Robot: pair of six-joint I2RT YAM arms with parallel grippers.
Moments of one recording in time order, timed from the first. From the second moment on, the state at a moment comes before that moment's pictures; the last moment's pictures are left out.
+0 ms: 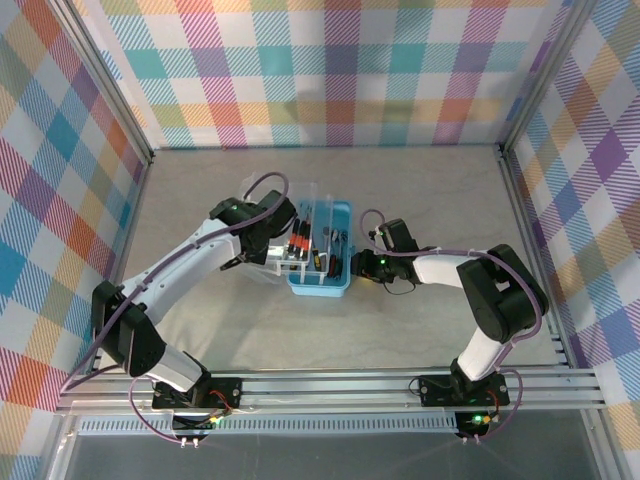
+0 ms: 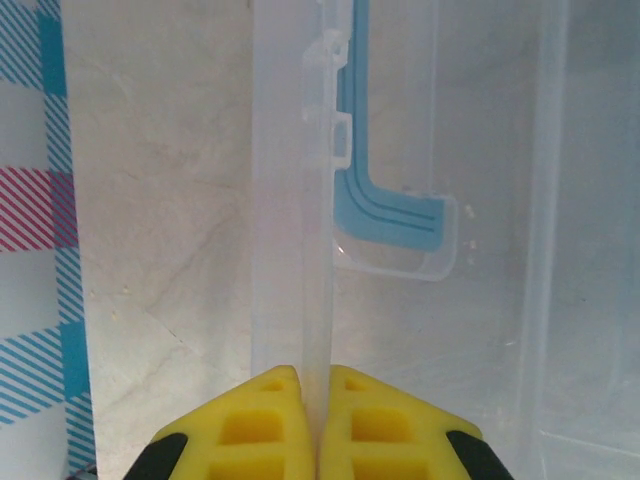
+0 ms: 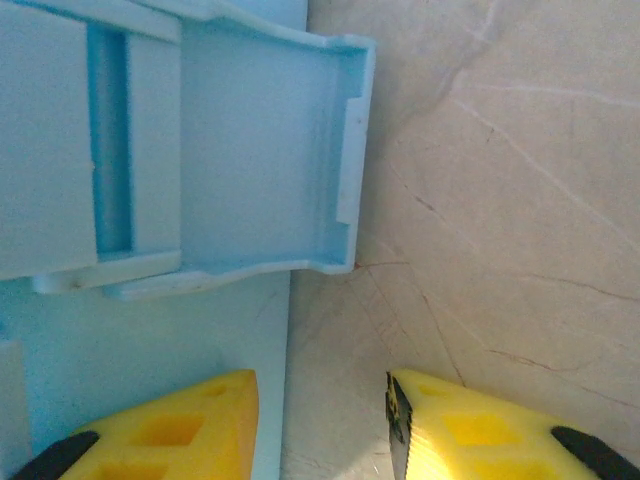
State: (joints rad) left arm -0.67 1.52 1.42 -1.32 -0.59 -0.48; right arm 0.49 1.69 0.75 0.01 -0.43 0.67
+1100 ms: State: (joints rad) left arm -1.03 1.76 1.74 -1.19 -0.35 -0.60; right arm 0.49 1.54 0.69 0.01 -0.24 0.71
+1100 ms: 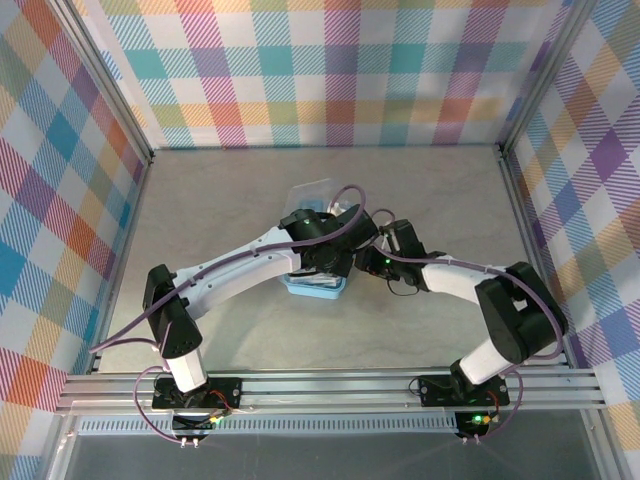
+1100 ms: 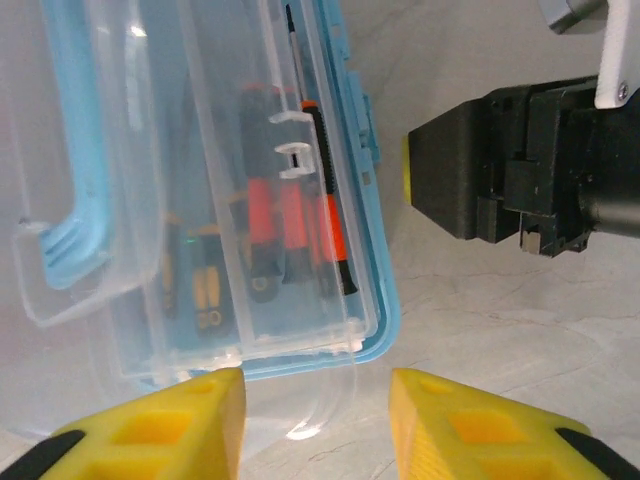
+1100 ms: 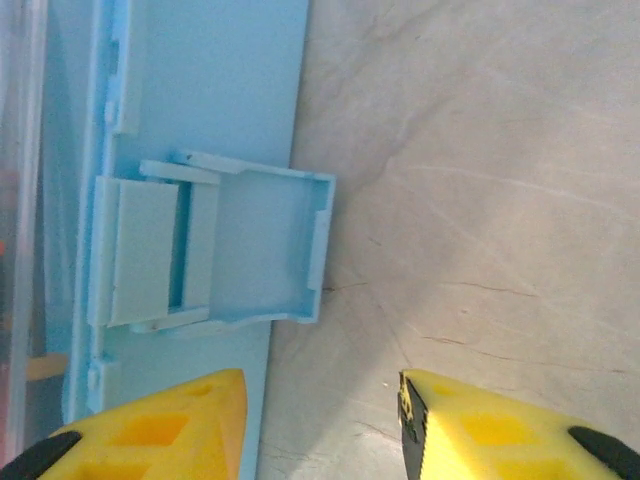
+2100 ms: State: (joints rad) left arm -0.73 1.94 1.86 -1.22 -0.26 -0.42; right arm 0.45 1.43 0.64 0.00 -0.17 0.73
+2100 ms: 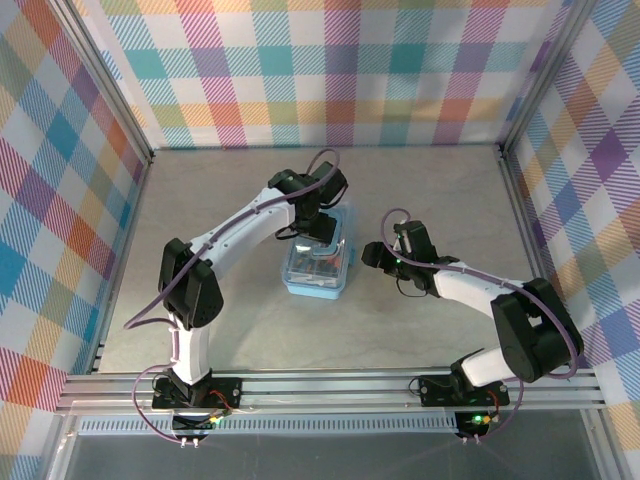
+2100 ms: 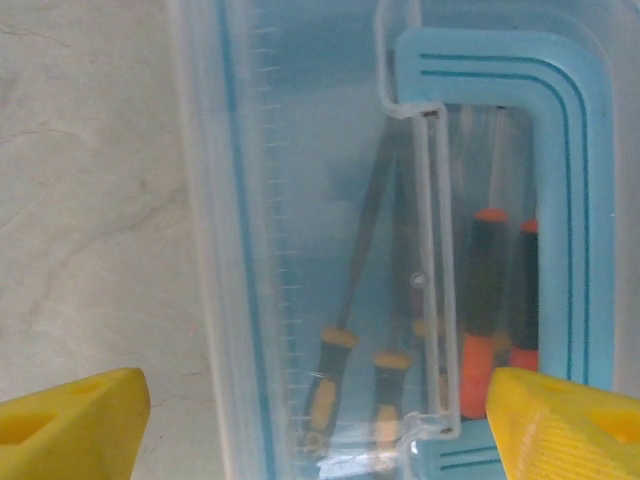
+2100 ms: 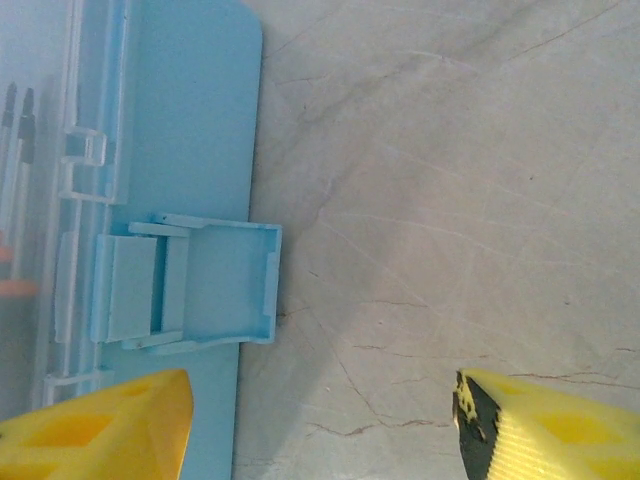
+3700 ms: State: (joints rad) left arm -0.47 1.64 1.28 -0.68 0.09 -0.41; right arm 0.36 1.76 0.71 0.53 -0.79 0.94
